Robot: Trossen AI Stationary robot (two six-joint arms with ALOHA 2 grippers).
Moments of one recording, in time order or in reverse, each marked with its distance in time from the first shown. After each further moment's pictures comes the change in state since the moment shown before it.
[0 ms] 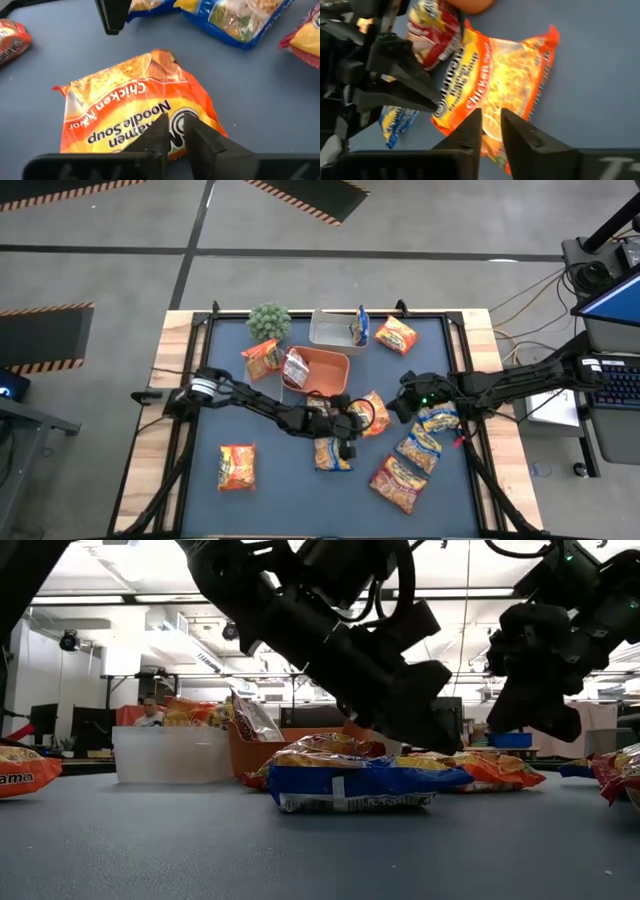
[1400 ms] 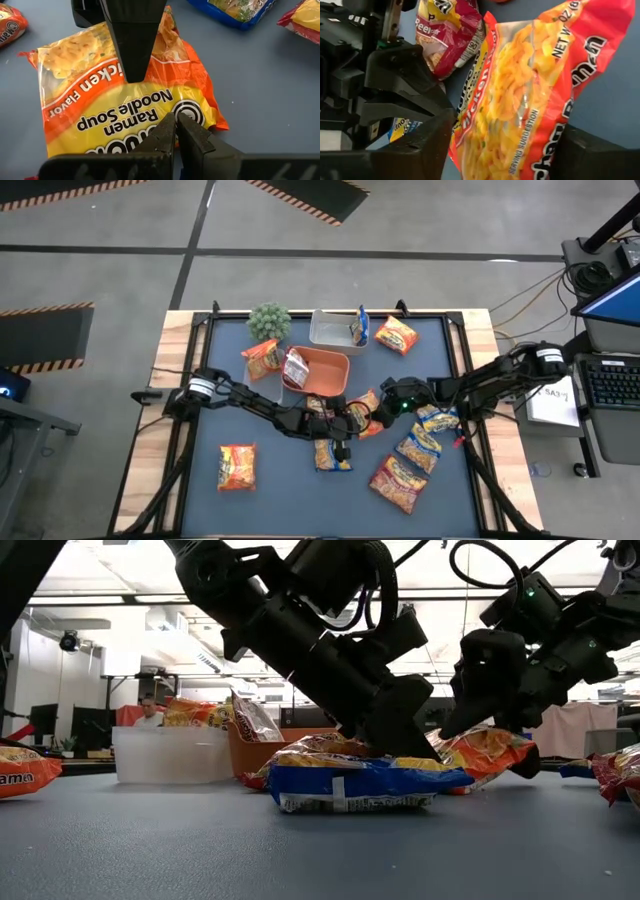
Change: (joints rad) left arm 0.000 -0.003 -0.054 -0.003 -0.003 -0.029; right arm -0.013 0.480 -0.001 0.583 -0.113 0.025
